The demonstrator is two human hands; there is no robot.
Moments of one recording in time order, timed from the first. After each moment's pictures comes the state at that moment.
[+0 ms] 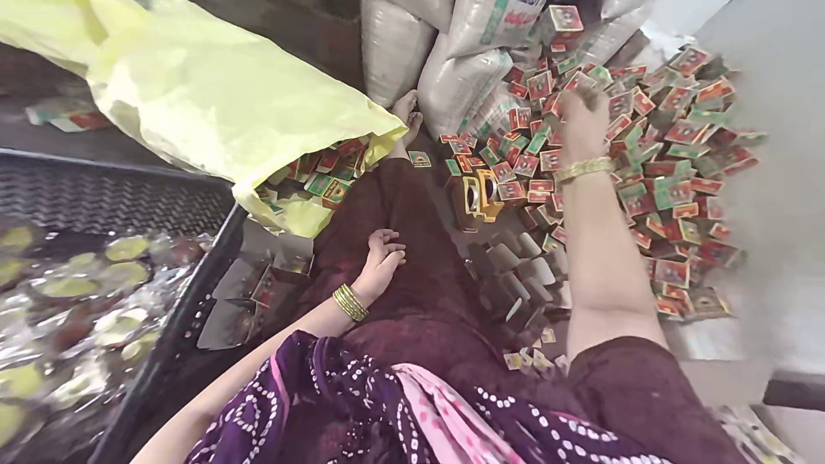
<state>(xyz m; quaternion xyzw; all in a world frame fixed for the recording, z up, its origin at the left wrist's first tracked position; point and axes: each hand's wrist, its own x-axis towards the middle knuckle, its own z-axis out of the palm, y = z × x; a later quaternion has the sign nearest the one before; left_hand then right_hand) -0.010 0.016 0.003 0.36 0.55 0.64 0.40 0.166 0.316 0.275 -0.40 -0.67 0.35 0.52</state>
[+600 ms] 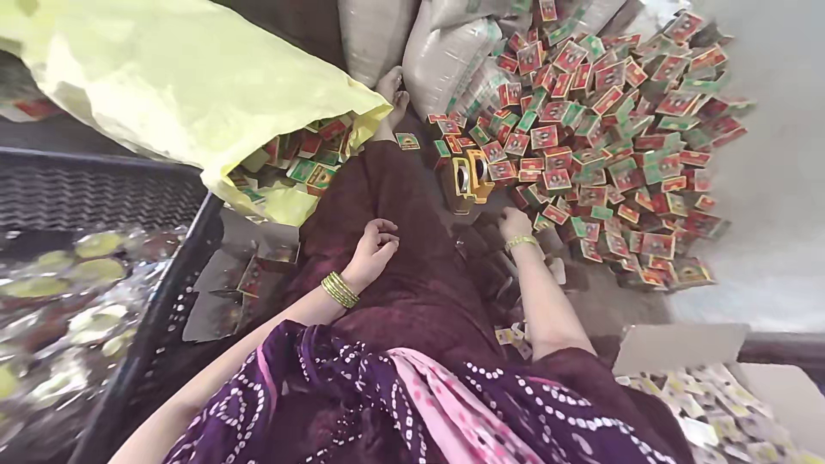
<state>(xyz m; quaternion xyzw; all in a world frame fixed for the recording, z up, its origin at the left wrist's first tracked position) -0.006 0.015 -0.002 0.43 0.57 0.59 0.38 0.268 0.277 0.049 -0.64 -0.76 0.10 0.00</state>
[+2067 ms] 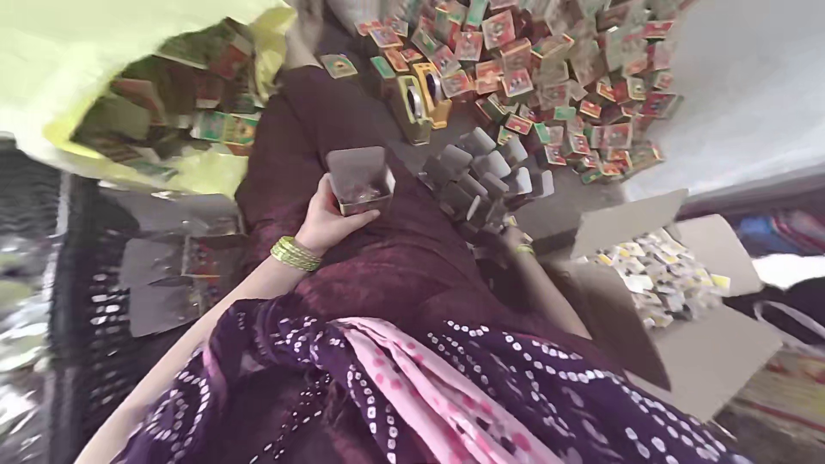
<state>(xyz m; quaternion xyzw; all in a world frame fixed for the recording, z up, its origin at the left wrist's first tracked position) 0.037 -0.025 0.124 0.47 0.60 0.46 0.45 0.433 0.114 -0.022 -0.77 -0.57 0.26 -0.12</state>
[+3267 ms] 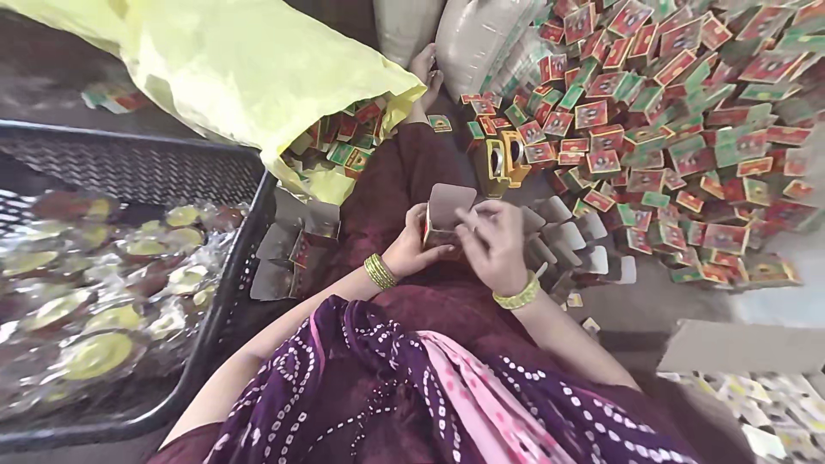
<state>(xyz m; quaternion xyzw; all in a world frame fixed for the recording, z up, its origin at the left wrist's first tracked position) 0.005 -0.008 0.003 0.58 0.50 0.58 0.29 0.188 0.068 0.099 -0.21 -0.88 0.16 0.39</state>
